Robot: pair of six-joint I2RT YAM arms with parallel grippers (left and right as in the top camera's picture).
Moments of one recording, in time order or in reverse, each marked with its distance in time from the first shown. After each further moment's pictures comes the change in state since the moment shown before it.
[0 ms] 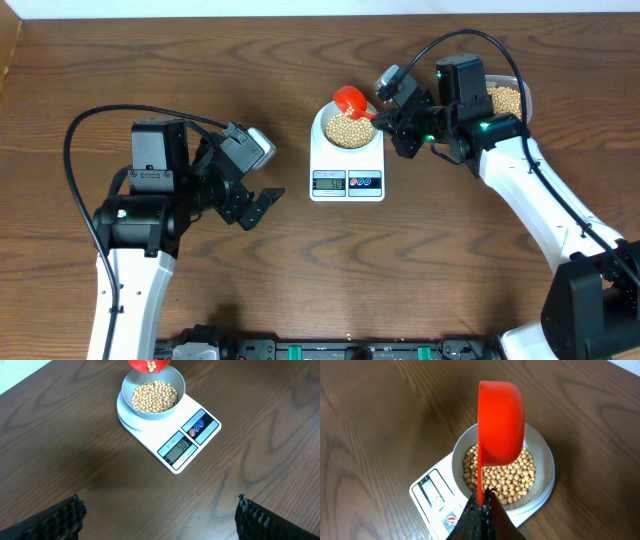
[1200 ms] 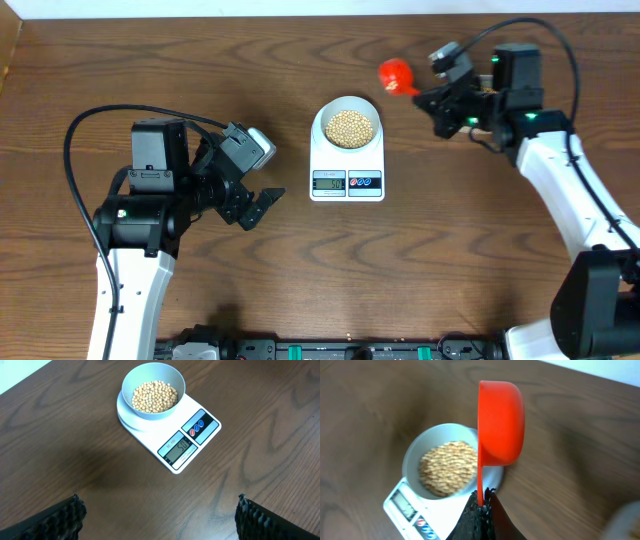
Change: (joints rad) left arm 0.000 0.000 0.000 0.000 0.000 0.000; right arm -0.217 -0.005 0.000 0.042 -0.061 0.106
